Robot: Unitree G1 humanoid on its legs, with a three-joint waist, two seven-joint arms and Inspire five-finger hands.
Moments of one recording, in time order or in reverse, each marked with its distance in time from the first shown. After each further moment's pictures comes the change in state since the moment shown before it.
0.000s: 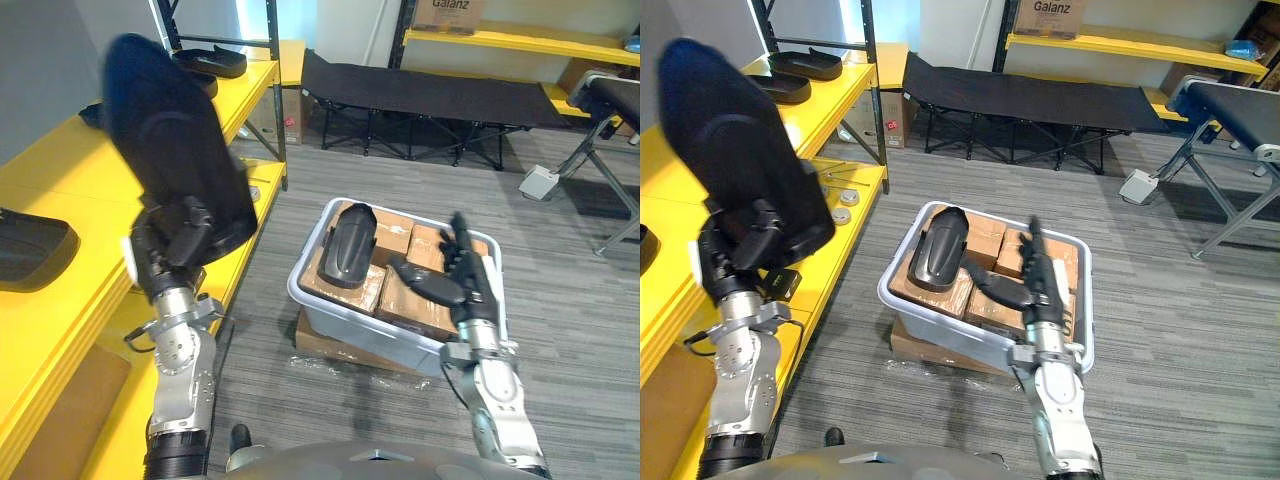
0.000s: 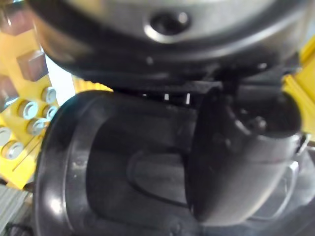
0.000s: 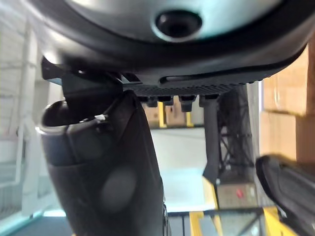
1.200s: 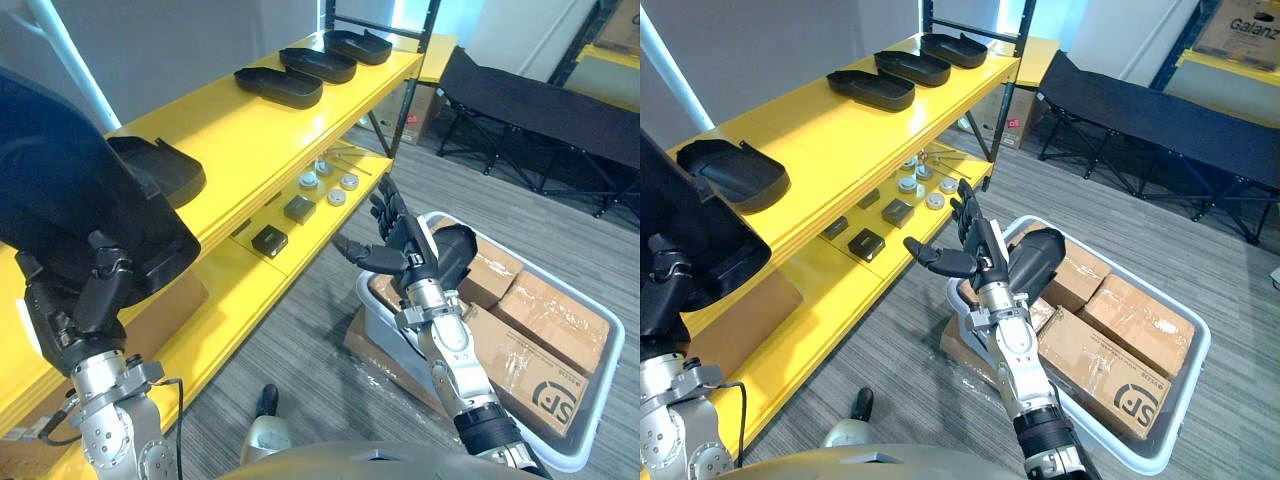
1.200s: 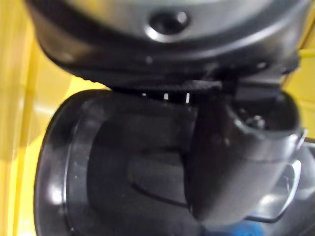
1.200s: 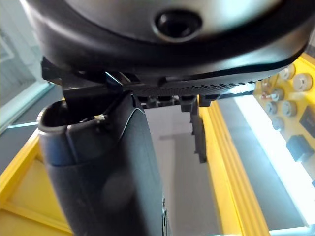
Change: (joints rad) left arm 0.310 -0.095 0.203 -0.240 -0.180 -0.094 -0.271; right arm -0.322 0.012 0.241 0.199 0.032 -0.034 0.157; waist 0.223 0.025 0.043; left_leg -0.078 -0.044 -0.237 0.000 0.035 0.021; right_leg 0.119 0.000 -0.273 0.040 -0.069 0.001
